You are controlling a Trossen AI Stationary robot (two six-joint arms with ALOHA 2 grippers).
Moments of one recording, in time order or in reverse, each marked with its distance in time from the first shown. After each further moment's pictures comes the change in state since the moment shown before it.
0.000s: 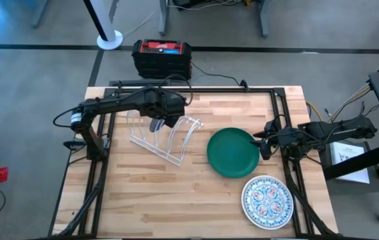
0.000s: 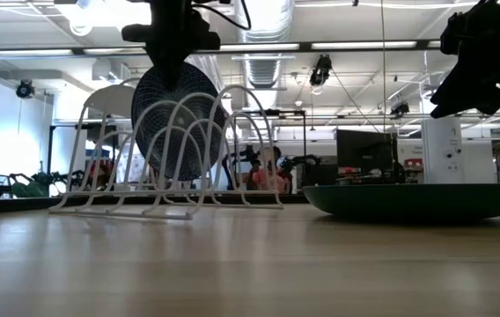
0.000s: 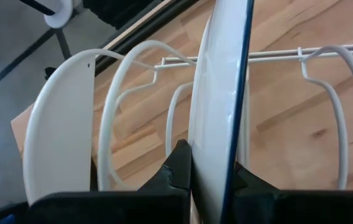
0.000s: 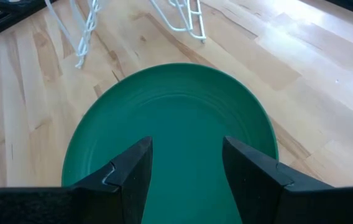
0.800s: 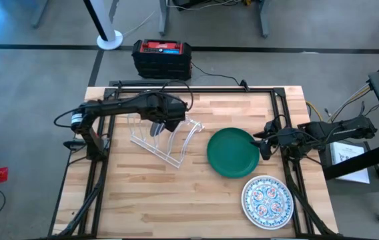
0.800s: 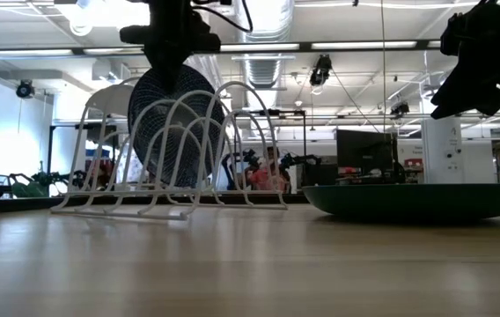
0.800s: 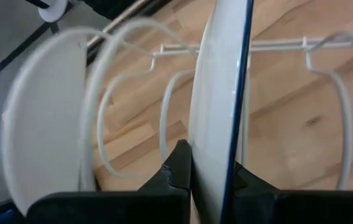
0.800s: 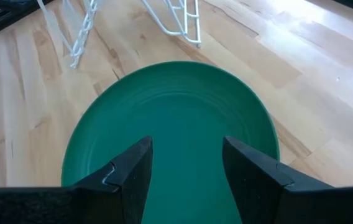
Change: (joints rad) left arm -0.028 0.004 -0.037 0.004 0.030 -0.038; right arm 0.000 0.000 -0.003 0.000 -0.005 0.001
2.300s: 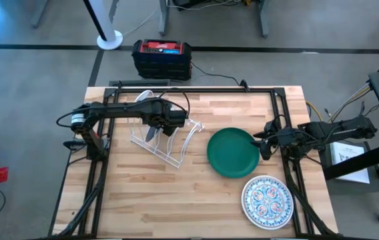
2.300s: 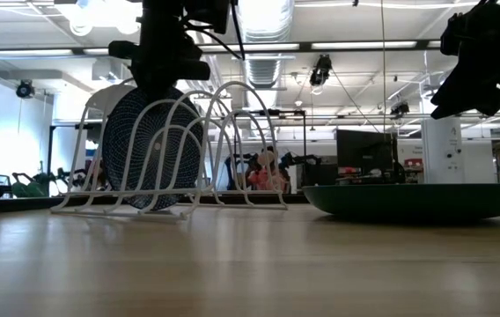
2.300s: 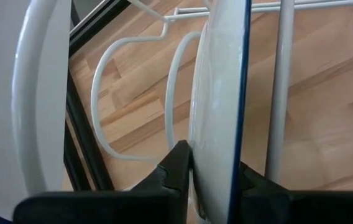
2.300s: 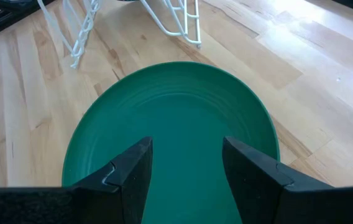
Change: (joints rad) left arm -0.006 0.000 -0.152 0.021 0.011 -0.074; right arm 0.000 0.000 0.000 0.002 0.000 0.000
